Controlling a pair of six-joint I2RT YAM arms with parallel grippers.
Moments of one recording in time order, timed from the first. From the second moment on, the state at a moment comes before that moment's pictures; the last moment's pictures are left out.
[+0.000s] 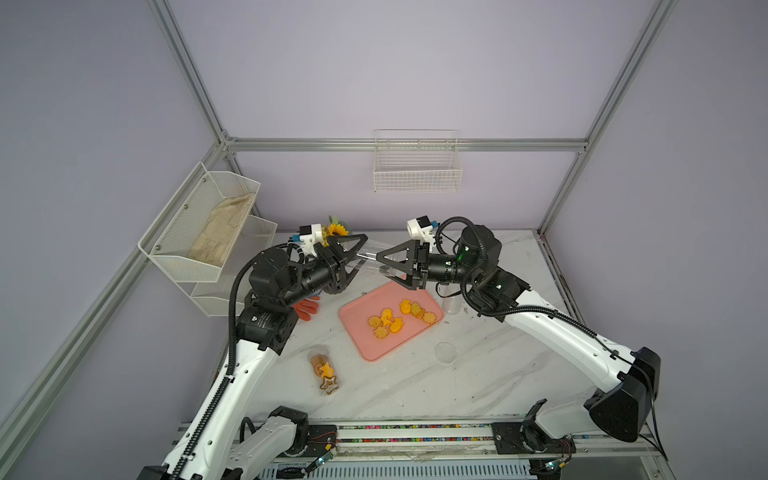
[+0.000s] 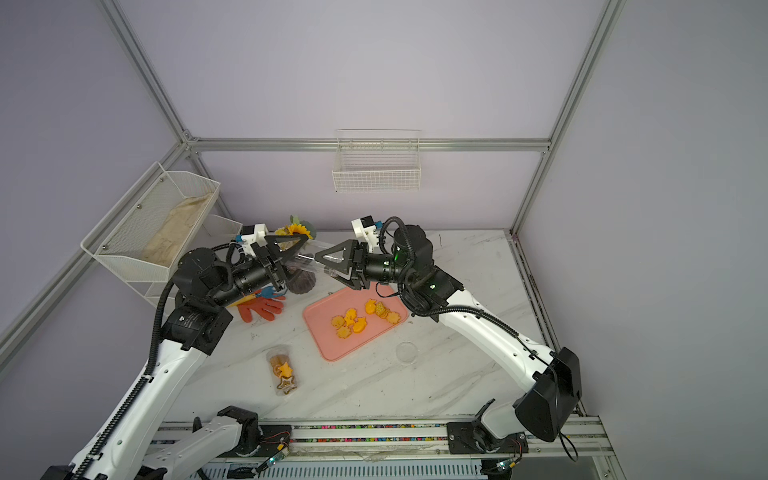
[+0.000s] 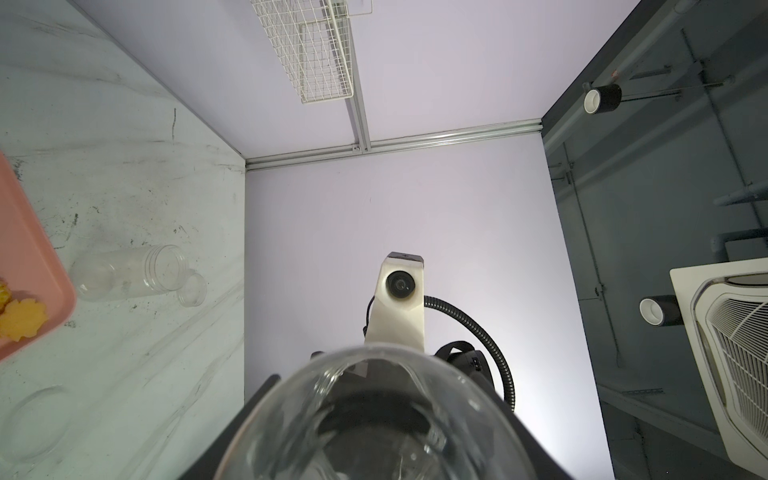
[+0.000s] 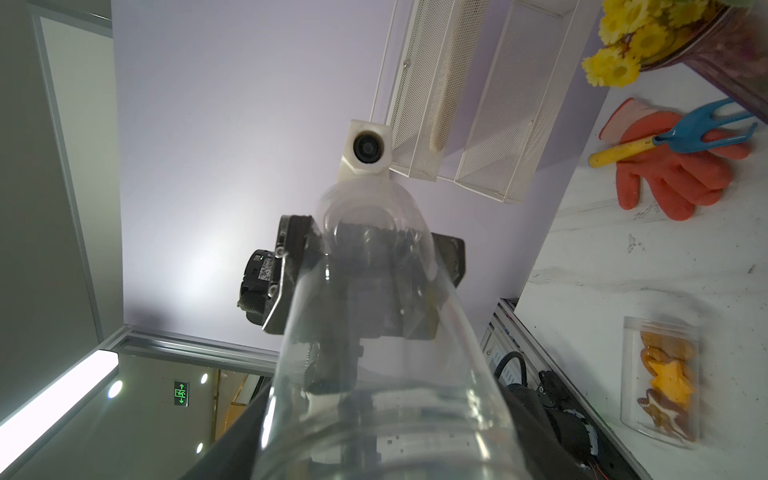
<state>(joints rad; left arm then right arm) -0.25 0.99 1.12 -0.07 0.63 -1.47 0.76 1.44 1.39 0.08 -0.73 1.31</state>
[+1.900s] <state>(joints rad) -0.10 0.83 1.12 -0.55 0.65 -1.22 0.60 1.42 1.34 -1.01 -0.54 0.59</state>
